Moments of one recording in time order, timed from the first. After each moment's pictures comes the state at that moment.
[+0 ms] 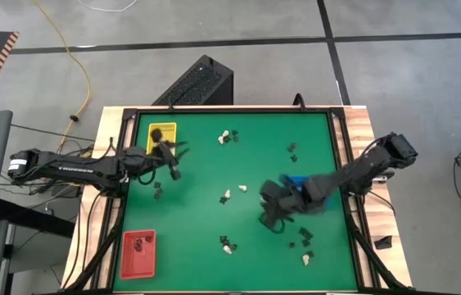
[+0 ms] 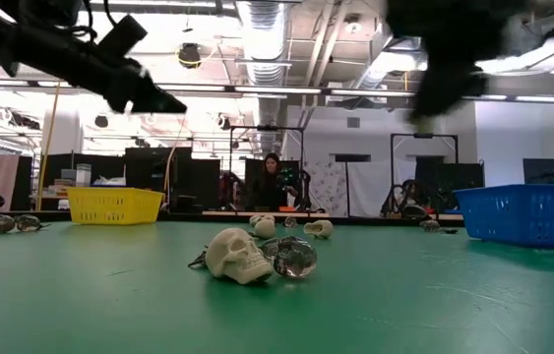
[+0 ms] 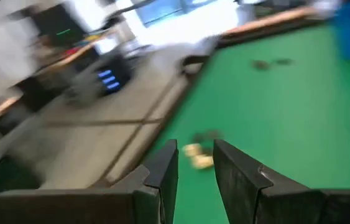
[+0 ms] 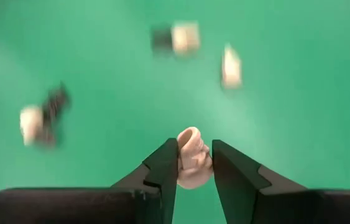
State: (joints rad) left arm 0.10 0.80 0.29 0.40 -0.52 0.36; right arm 0.37 1.49 1.09 -0.61 0.39 0.80
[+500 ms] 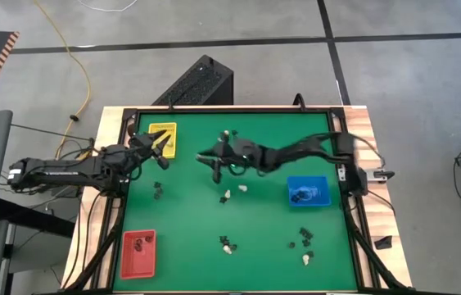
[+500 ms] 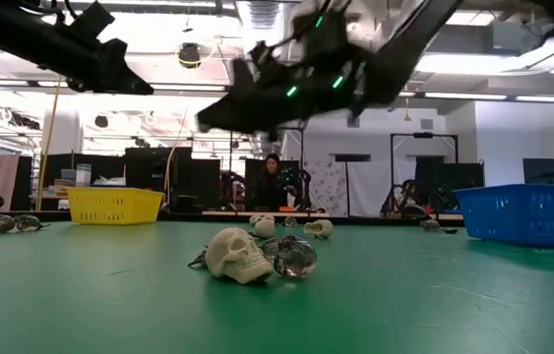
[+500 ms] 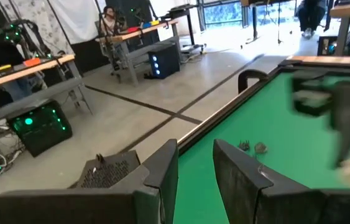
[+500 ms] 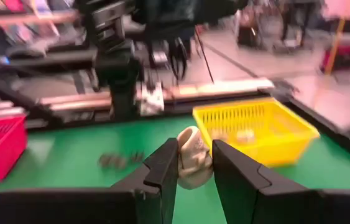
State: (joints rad) left arm 0.10 0.48 0.29 0.17 -0.74 0.17; right arm -0.14 2.03 1.18 0.82 -0.03 0.06
